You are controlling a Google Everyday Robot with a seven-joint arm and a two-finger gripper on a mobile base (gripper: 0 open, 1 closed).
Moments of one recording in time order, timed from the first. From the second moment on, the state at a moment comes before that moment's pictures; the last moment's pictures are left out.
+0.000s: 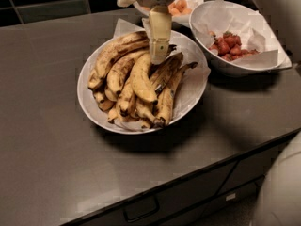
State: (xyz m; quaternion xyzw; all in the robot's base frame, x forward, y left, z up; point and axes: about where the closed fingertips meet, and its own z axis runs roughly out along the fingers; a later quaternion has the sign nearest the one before) arm 0.562 0.016 1.003 -0.83 0.52 0.04 0.18
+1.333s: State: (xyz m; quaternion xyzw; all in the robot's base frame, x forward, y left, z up) arm 0.581 0.051 0.983 -0.83 0.52 0.08 0.17
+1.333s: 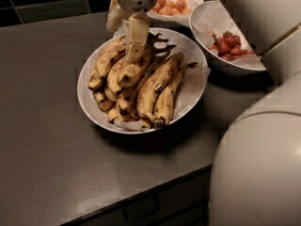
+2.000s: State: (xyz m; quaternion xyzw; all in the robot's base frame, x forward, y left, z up) arm 0.581 0.051 0.983 -0.83 0.52 0.08 0.17
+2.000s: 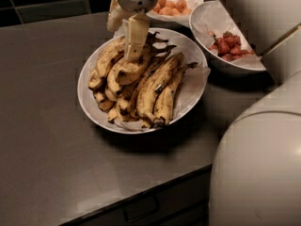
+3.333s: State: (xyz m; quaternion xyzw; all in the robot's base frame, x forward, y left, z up) arm 0.581 0.051 0.984 -0.83 0.52 0.08 0.17
